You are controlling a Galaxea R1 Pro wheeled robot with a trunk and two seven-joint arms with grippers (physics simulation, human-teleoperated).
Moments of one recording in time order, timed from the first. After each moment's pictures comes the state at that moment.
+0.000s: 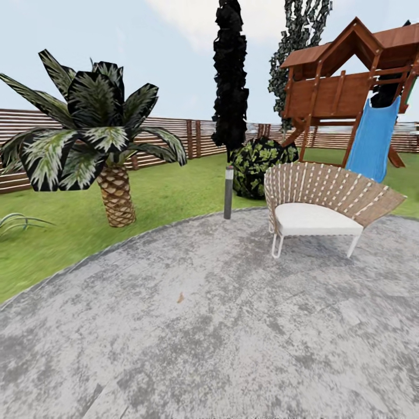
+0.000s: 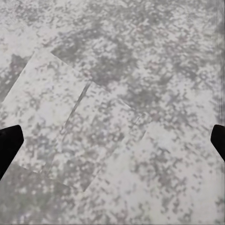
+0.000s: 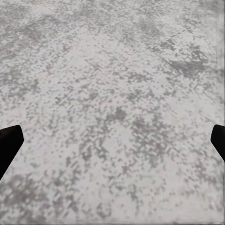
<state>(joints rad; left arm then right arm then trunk) -0.20 0.06 0.00 -0.30 0.01 -0.29 0.00 -0.06 -0.05 0.00 -0.47 0.01 -0.48 0.00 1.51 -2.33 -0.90</state>
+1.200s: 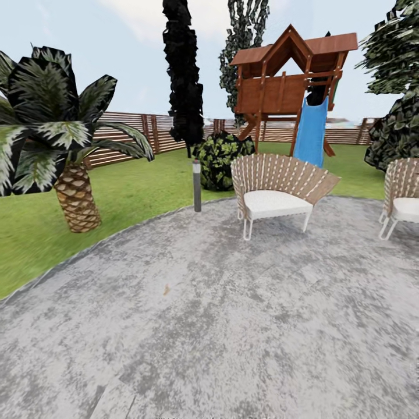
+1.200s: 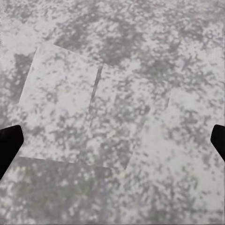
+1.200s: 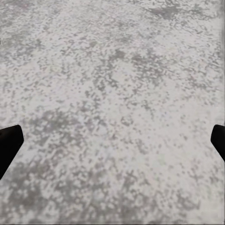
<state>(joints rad) -0.20 0.06 0.00 -0.29 0.01 -0.29 0.00 -0.06 -0.05 0.00 -0.47 0.01 -0.48 0.00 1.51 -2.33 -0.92</state>
